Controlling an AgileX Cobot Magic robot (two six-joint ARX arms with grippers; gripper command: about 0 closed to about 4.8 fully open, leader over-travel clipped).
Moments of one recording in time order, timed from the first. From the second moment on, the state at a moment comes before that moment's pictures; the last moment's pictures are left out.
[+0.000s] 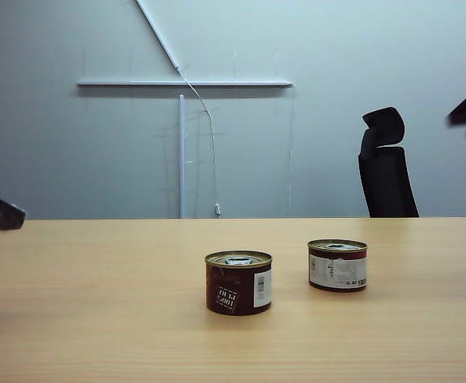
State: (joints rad) left arm -0.77 0.22 0.01 -0.09 0.00 0.01; right arm 0.13 0.56 0.27 -0.03 -0.39 0.09
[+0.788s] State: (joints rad) left arm -0.77 0.22 0.01 -0.09 0.00 0.01; right arm 0.42 1.23 0.32 0.40 -0.16 -0.10
